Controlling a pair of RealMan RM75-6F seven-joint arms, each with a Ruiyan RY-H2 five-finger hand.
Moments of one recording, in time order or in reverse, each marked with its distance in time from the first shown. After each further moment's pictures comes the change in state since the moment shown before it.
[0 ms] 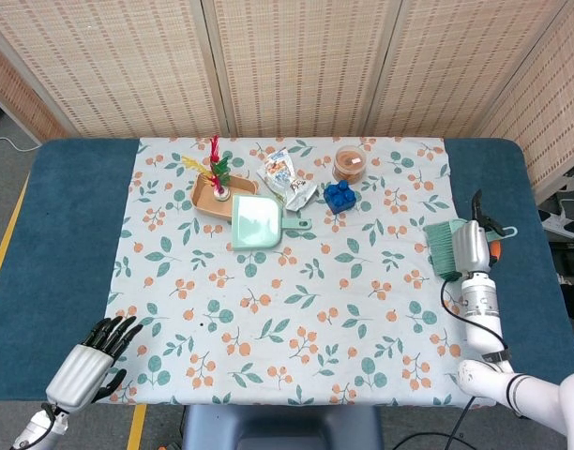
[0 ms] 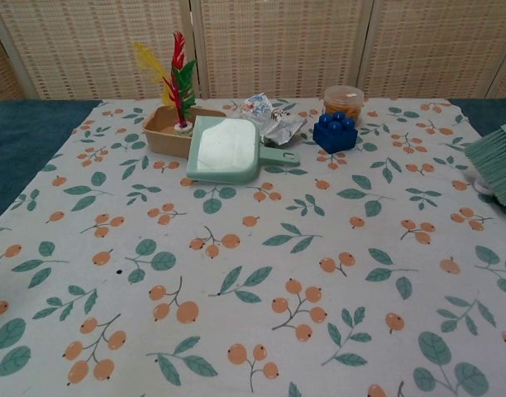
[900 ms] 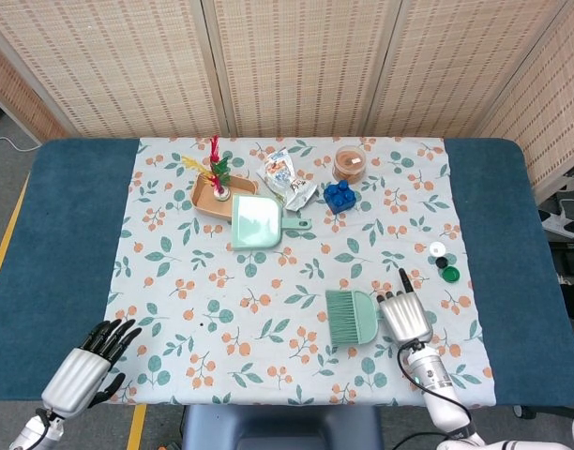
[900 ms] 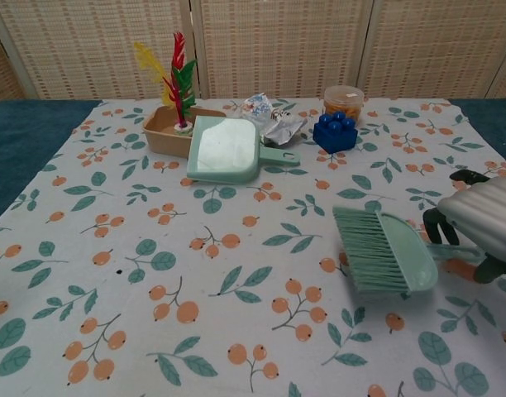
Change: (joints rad) left arm 0.008 0.022 0.017 -0.010 0.029 0.033 -0.032; right arm -0.205 -0.085 -0.057 -0.430 -0.279 0.025 0.672
